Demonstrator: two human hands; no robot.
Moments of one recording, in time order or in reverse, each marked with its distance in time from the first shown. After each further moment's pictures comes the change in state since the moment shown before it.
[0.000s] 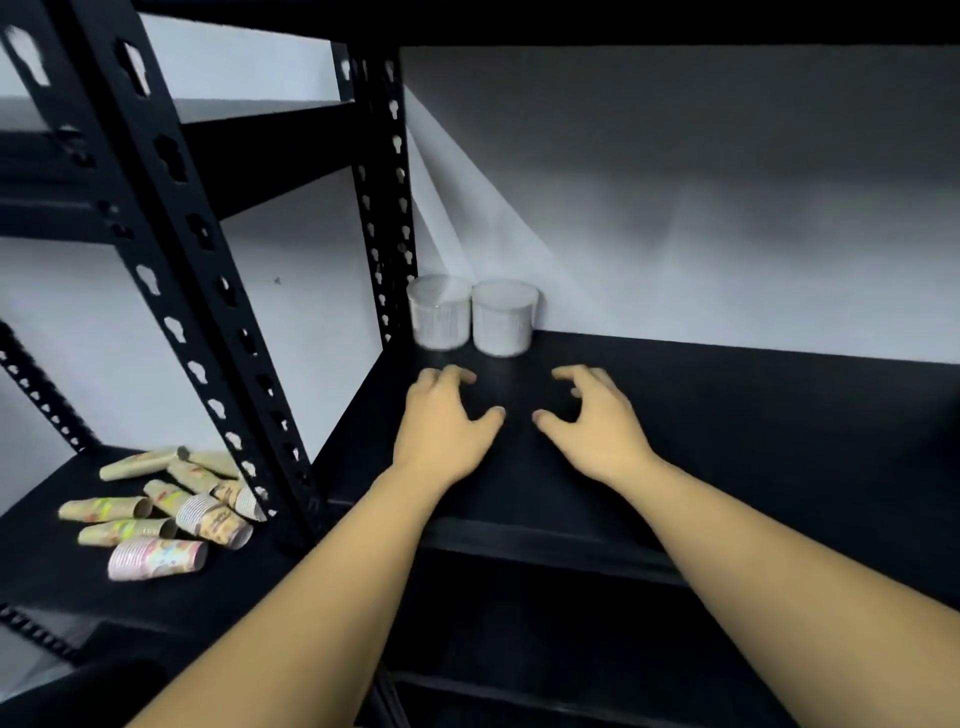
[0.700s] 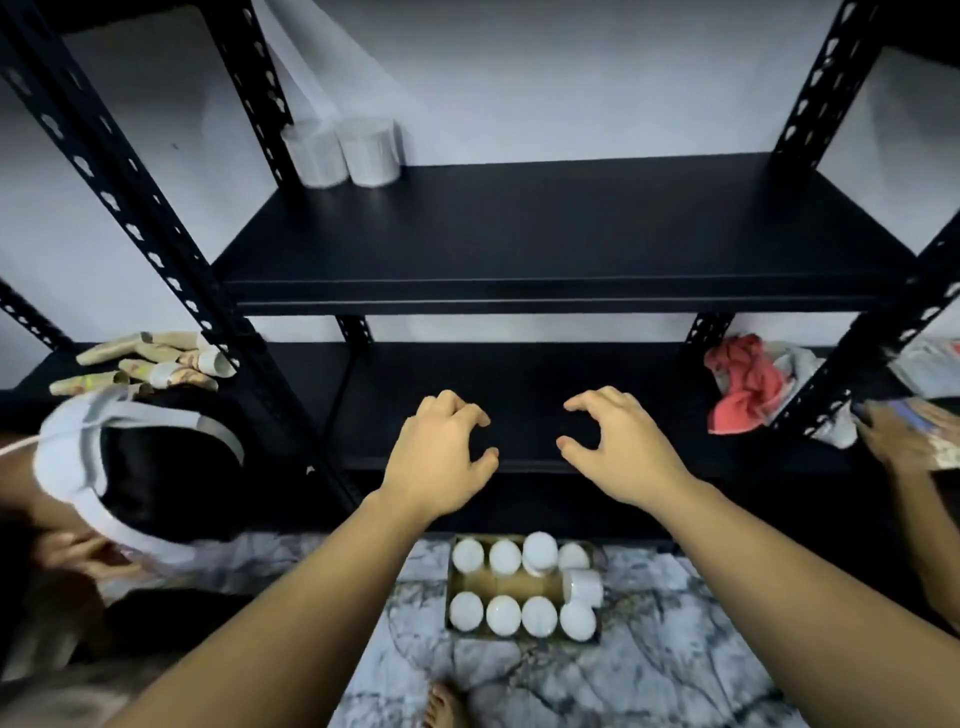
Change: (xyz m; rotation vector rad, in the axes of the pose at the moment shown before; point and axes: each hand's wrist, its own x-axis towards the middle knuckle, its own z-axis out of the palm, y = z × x) left_hand -0.332 0.080 0.091 0.366 -0.344 0.274; right_hand -0.344 0.155 -0.114 -0.188 -0.182 0.073
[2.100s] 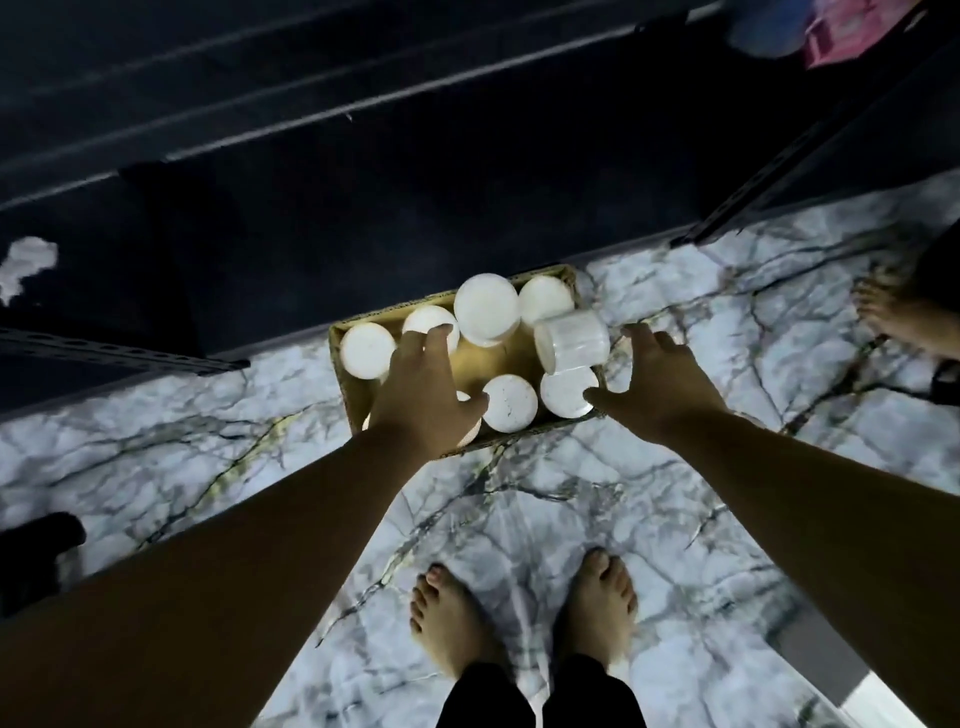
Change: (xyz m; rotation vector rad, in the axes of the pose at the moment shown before) left_hand -0.008 -0.138 0.577 -0.112 -0.554 -0.165; right_hand -0.055 0.380 0.459 -0.039 -0.341 0.753
